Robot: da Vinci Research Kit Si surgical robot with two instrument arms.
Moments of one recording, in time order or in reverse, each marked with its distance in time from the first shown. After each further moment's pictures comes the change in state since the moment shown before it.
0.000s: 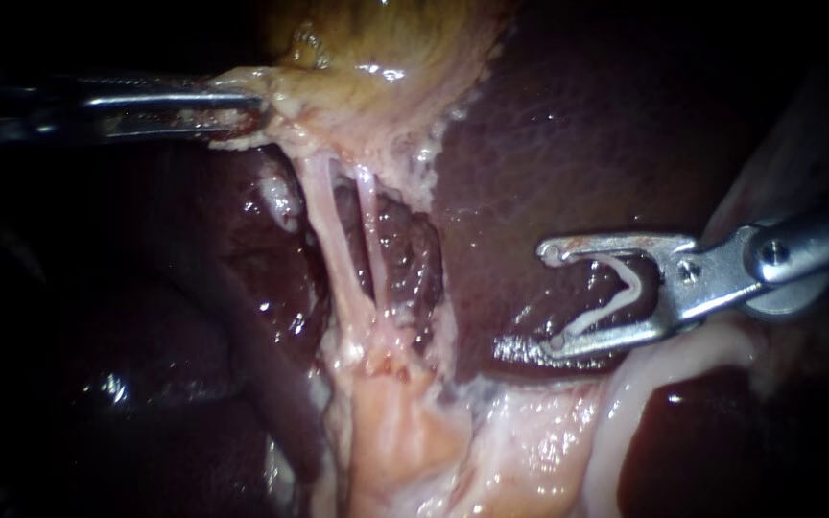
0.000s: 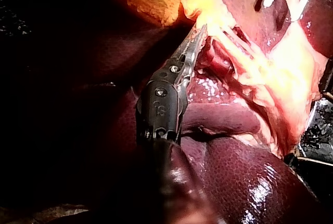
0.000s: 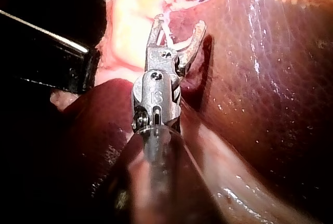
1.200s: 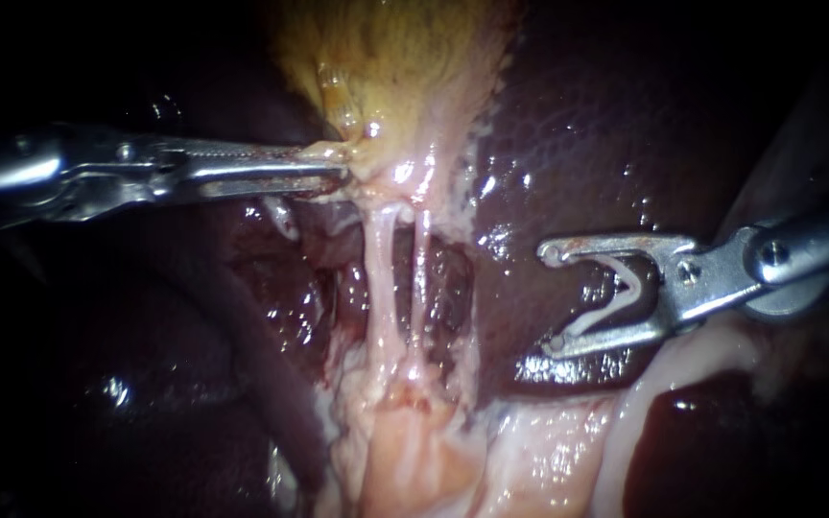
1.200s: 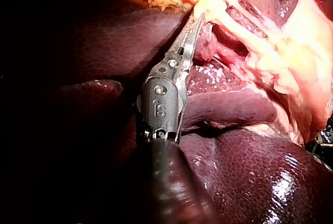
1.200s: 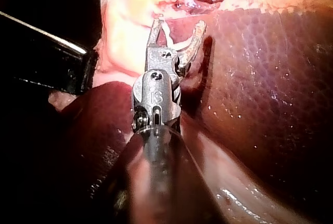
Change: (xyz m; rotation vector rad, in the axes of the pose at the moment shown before) right arm 0.000 0.000 0.000 0.001 0.000 0.000; left arm -0.010 -0.002 0.008 0.010 -0.058 0.077
